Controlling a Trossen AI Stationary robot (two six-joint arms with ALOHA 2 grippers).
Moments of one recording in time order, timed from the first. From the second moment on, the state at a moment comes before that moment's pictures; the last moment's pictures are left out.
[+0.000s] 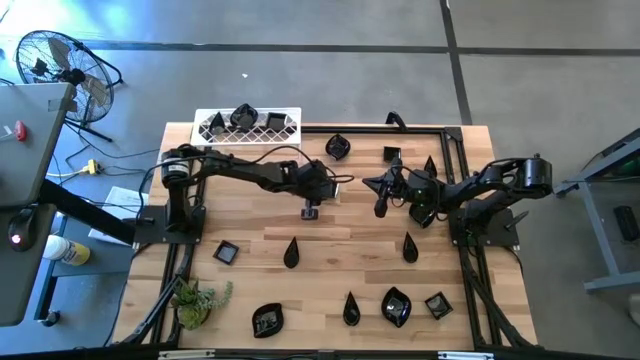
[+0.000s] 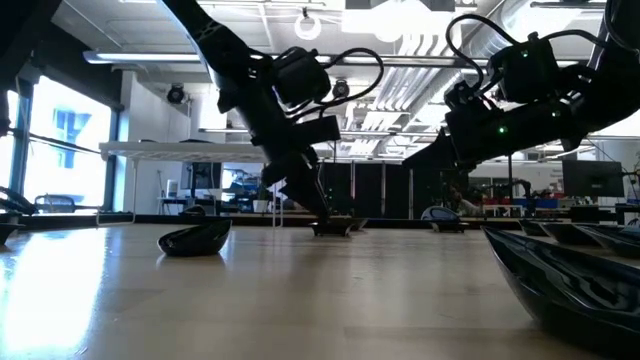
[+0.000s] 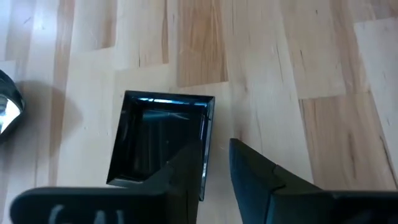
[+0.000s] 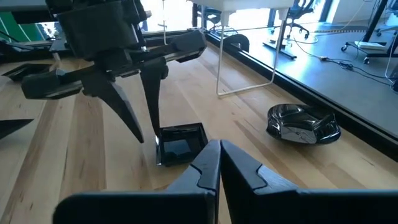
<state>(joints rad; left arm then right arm) 0.21 1.89 1.13 -0.12 0.01 0.35 -0.28 1.48 0.21 1.06 0.10 0.04</state>
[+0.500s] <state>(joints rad) 0.21 1.91 1.13 -0.10 0.01 0.36 -0.28 1.48 0.21 1.06 0.11 0.03</state>
